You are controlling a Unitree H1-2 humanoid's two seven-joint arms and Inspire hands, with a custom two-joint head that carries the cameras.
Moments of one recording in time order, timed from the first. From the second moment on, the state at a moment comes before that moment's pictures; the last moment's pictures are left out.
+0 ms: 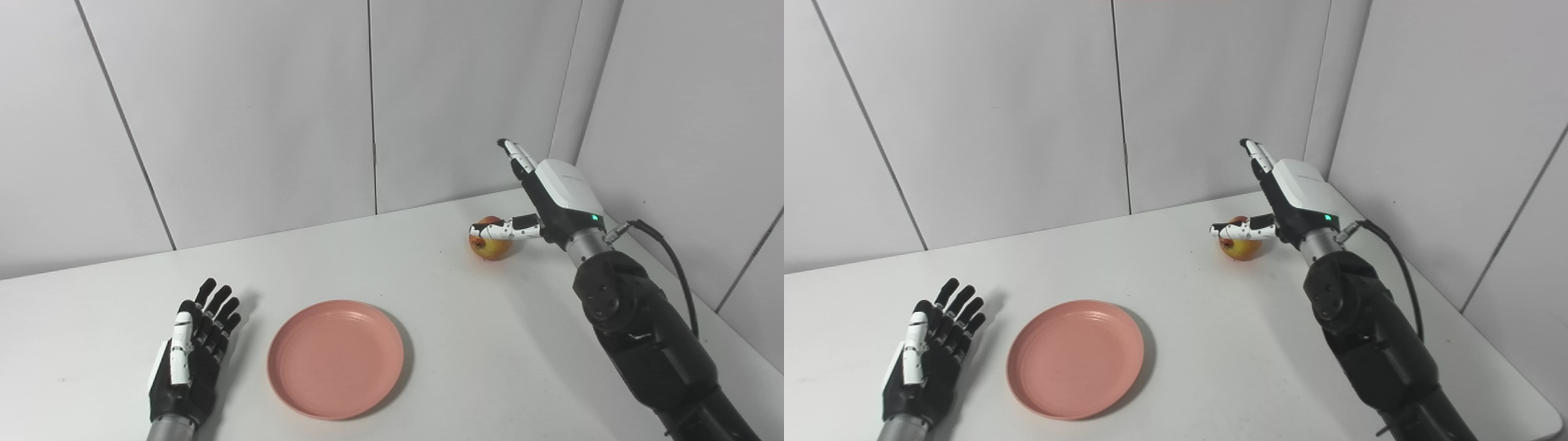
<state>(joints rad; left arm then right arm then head) -0.26 0.03 0.08 0.26 -0.33 0.06 -0.22 -0.39 -0.54 0.06 -0.06 -0.68 0.32 0.12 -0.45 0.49</state>
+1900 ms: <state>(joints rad) -0.24 0.05 0.08 0.20 -0.34 0.10 -0.22 -0.54 -0.52 0.18 0.45 -0.57 0.23 0.08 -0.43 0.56</state>
